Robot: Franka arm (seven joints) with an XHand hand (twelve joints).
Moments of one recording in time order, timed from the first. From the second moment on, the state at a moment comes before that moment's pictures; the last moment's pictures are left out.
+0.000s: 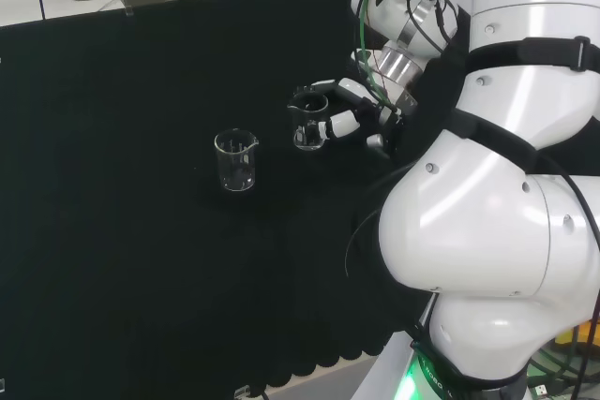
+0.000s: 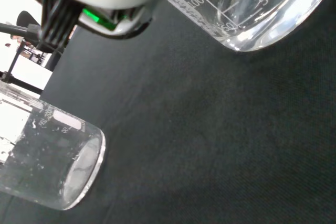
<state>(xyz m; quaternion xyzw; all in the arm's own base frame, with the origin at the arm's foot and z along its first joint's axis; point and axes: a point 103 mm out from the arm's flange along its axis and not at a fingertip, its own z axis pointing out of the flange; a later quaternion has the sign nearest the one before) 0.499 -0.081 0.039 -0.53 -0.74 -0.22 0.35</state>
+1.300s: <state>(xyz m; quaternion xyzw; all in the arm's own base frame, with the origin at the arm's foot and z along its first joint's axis) 0.499 -0.067 0.032 -0.54 -0.72 -0.25 0.35</state>
